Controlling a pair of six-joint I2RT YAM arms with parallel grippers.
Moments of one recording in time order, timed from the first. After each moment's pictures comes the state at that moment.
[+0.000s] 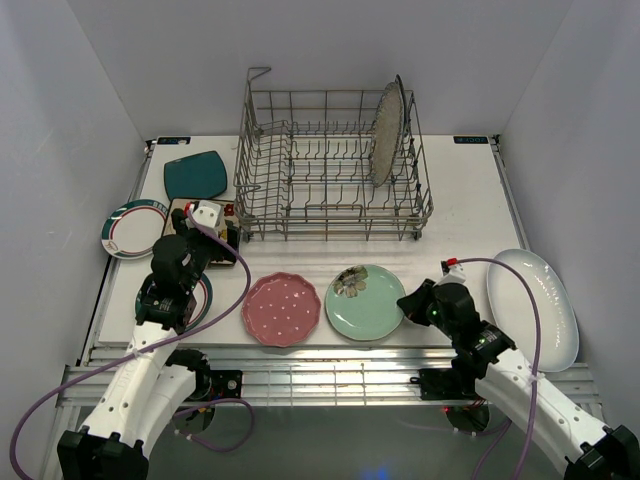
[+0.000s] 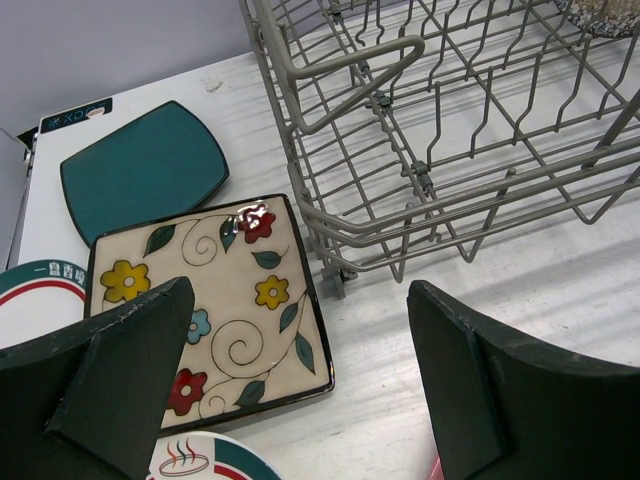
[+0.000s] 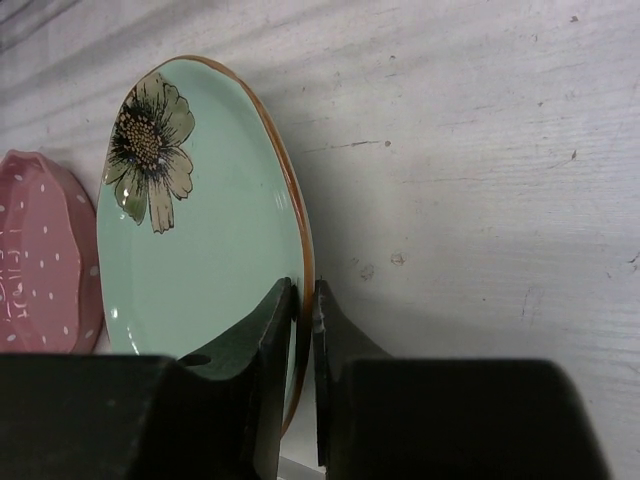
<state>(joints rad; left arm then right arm) -0.19 0.70 0.54 0.02 0.06 0.18 0.58 0.45 0.13 -0.25 0.08 0.78</state>
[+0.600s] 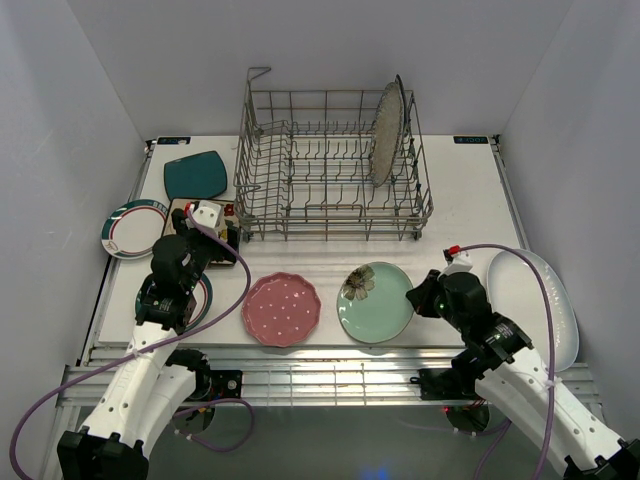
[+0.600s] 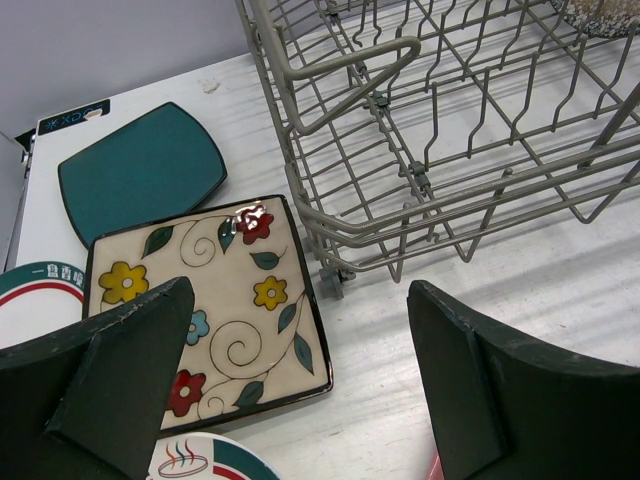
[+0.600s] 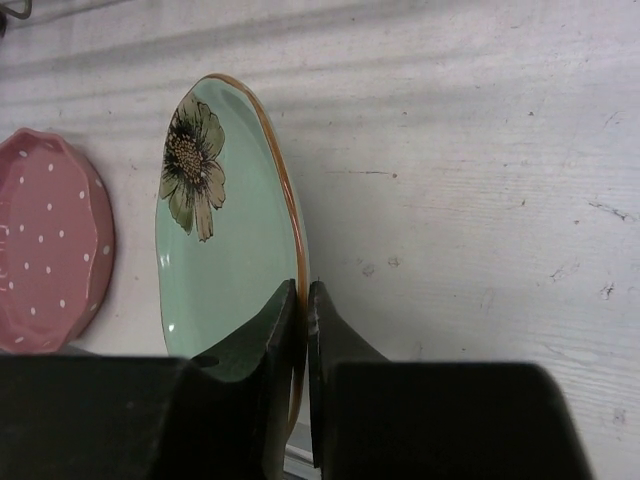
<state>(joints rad) -0.19 0.70 0.54 0.02 0.06 0.18 0.58 0.42 0.33 -0.47 0.09 0.62</state>
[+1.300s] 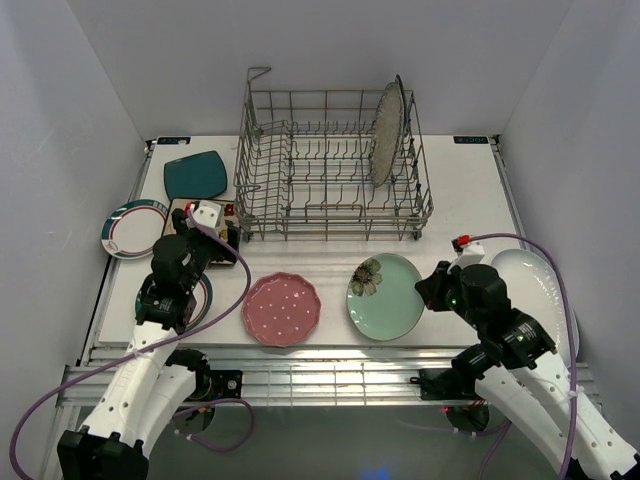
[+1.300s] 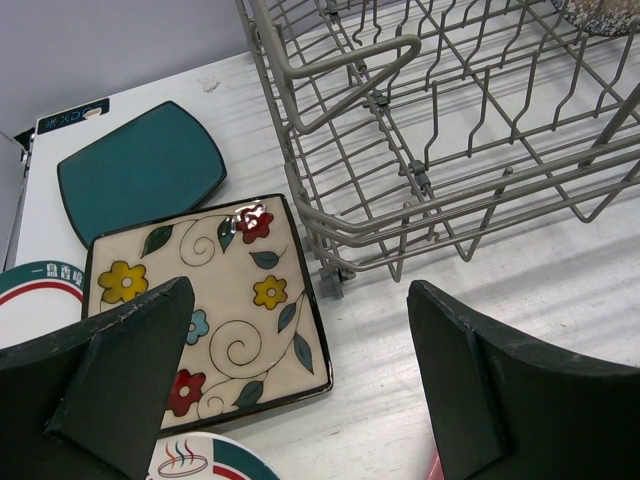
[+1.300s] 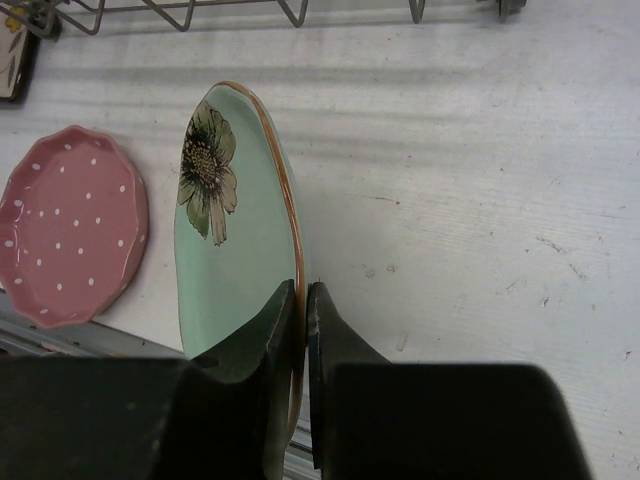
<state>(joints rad) -0.19 0.70 0.54 0.02 0.06 0.18 0.58 0.41 0.56 -0.66 0.09 0.48</state>
